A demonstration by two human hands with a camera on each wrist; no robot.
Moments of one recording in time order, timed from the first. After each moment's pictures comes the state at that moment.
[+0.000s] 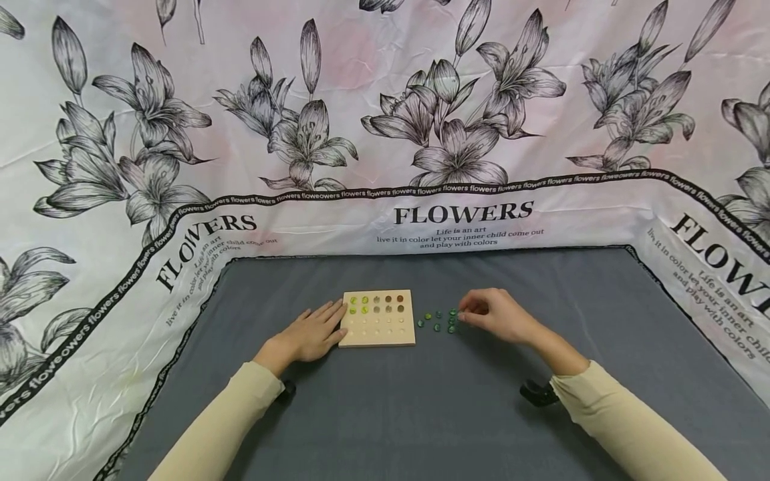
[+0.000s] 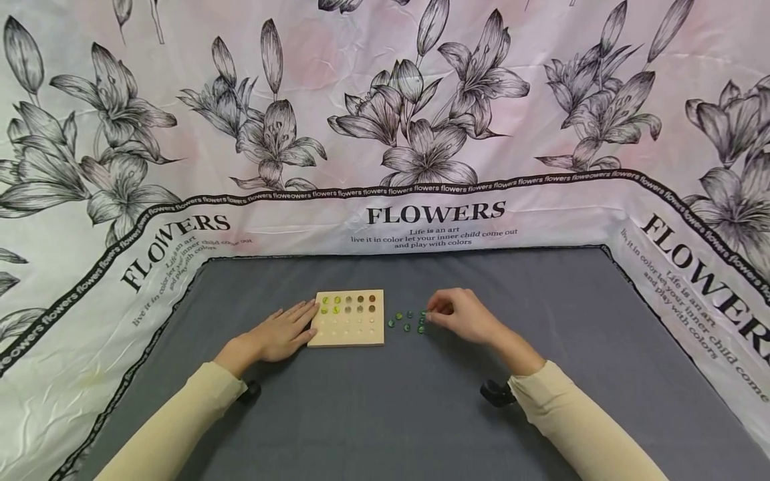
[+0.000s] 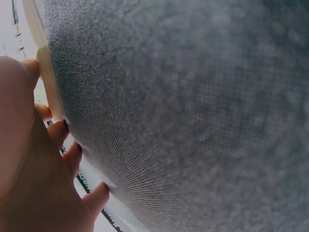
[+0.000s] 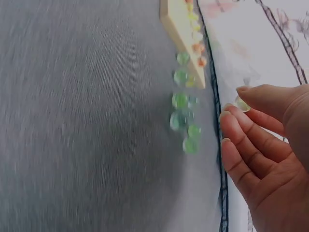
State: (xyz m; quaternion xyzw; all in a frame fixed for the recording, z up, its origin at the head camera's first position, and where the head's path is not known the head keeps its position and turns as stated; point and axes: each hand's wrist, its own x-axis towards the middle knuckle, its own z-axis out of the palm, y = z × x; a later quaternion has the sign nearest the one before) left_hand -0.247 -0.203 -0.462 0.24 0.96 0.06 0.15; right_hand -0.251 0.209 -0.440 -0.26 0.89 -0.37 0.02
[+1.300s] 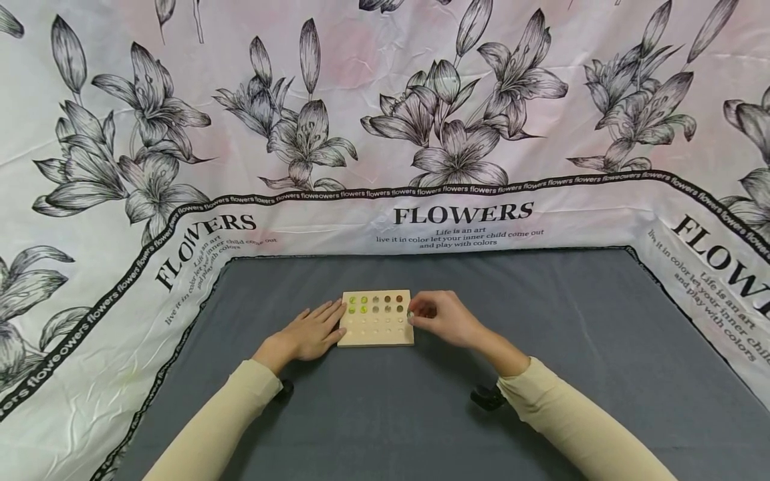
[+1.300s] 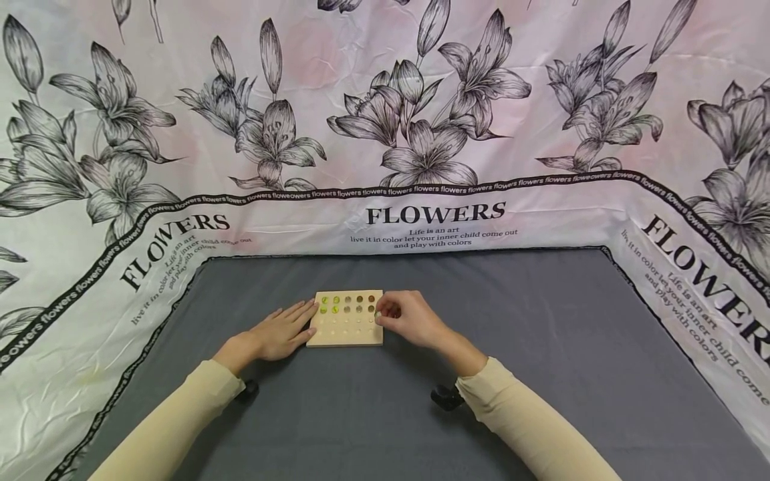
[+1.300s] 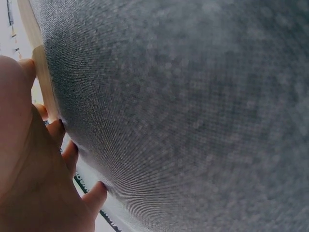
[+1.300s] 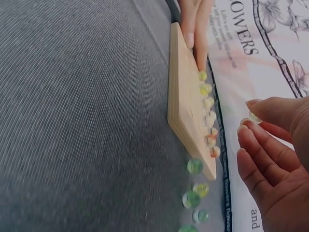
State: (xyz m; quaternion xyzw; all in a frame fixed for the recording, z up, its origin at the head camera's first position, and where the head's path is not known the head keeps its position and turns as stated) left_hand -0.253 -0.205 -0.470 0.23 0.96 0.06 0.16; right_hand -0.248 0.121 -0.439 -0.31 0.86 -0.41 0.00
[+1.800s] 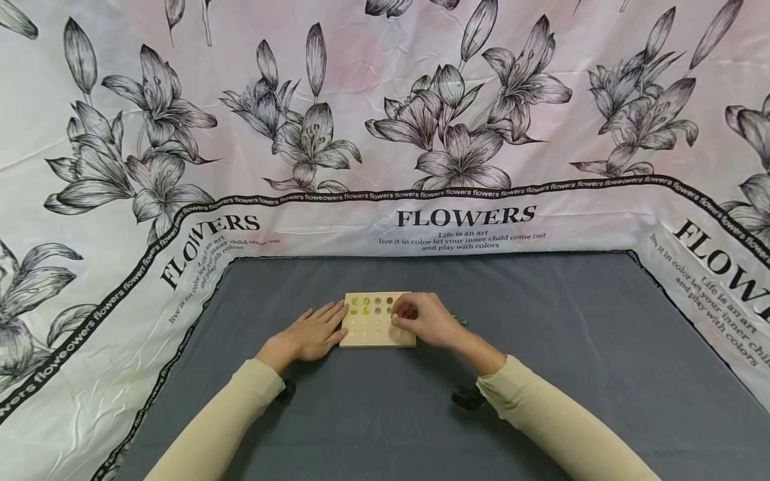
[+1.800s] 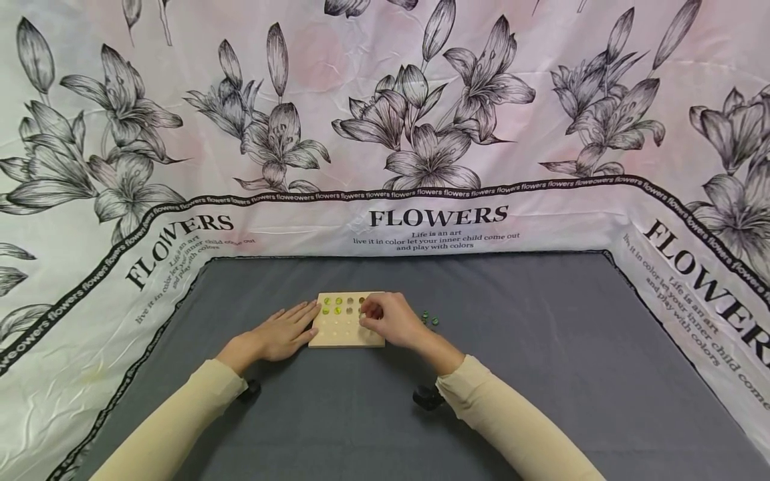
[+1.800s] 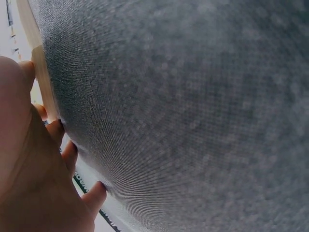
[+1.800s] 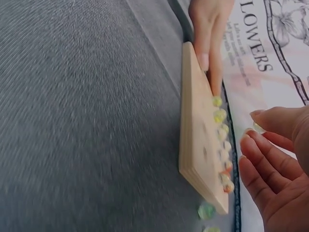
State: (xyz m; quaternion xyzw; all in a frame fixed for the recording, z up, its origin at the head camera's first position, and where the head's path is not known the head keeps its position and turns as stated) left_hand -0.252 -0.206 -0.469 0.23 0.96 0.06 0.16; right_hand -0.255 0.088 -0.446 -0.32 0.86 -0.41 0.01
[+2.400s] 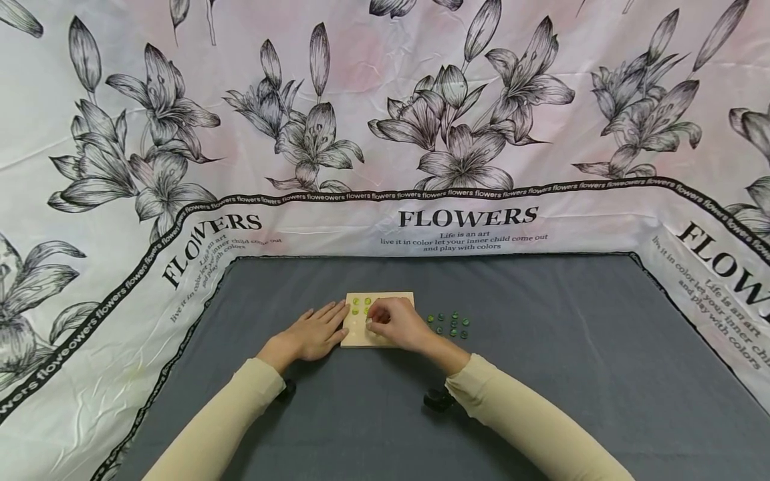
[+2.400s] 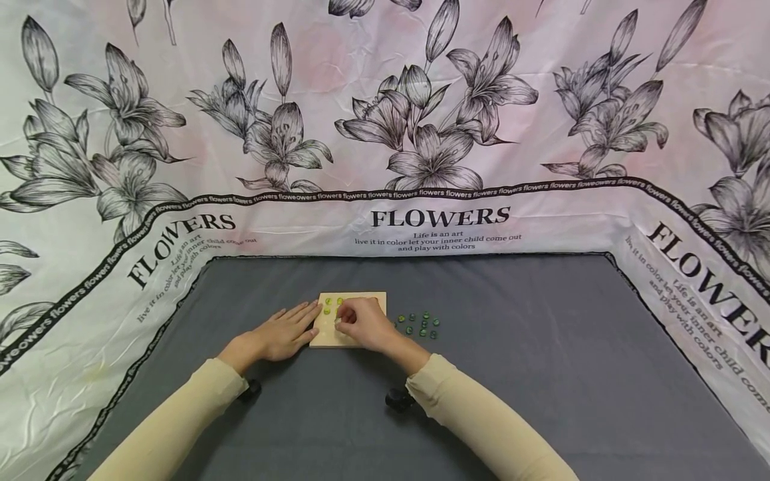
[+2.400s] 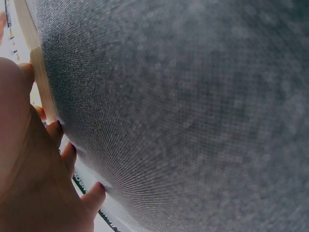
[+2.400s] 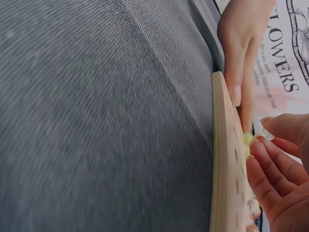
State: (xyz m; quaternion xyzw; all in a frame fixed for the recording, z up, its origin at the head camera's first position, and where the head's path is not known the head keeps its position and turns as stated) left_hand -0.252 -0.206 -0.471 0.23 0.96 0.06 0.15; right_hand -0.259 0.035 -0.461 -0.31 0.86 -0.40 0.00
